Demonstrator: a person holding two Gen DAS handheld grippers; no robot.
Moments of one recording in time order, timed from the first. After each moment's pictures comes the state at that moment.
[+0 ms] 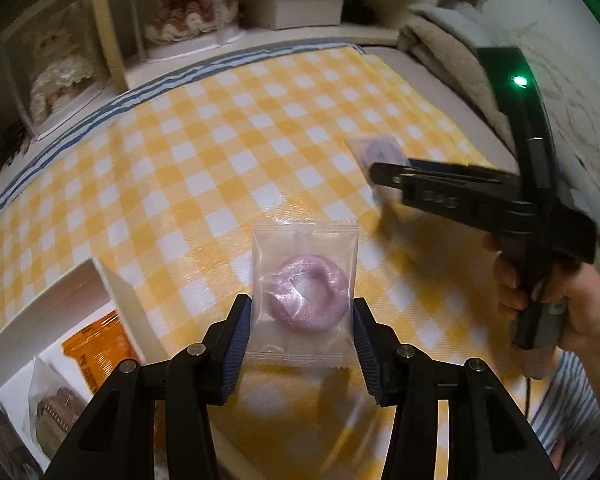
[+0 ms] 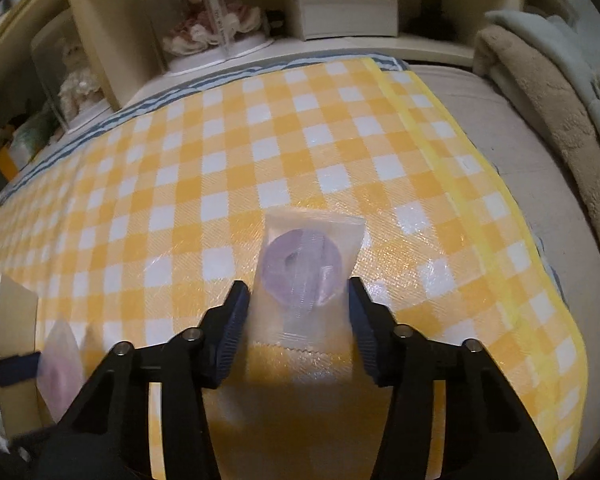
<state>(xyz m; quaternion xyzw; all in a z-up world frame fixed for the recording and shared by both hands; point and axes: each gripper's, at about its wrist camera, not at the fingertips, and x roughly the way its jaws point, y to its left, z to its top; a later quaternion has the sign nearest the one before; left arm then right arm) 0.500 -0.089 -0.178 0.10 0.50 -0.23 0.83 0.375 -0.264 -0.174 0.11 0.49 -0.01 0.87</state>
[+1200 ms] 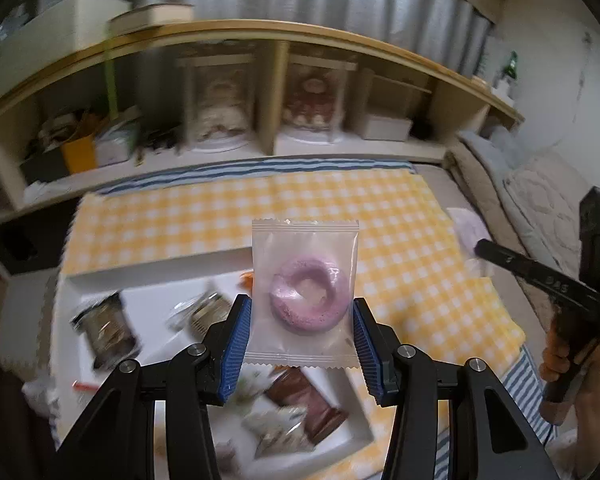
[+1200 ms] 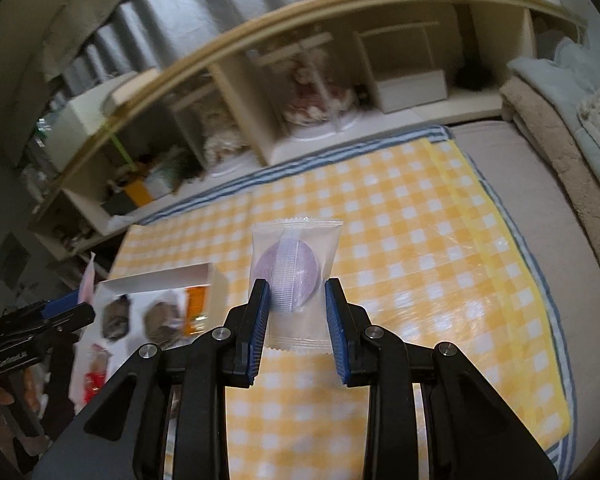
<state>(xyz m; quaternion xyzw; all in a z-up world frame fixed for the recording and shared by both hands) 0.293 0.072 0.006 -0.02 0.41 -0.13 0.90 0.256 -0.229 -0.016 0.17 0.41 0.12 0.89</state>
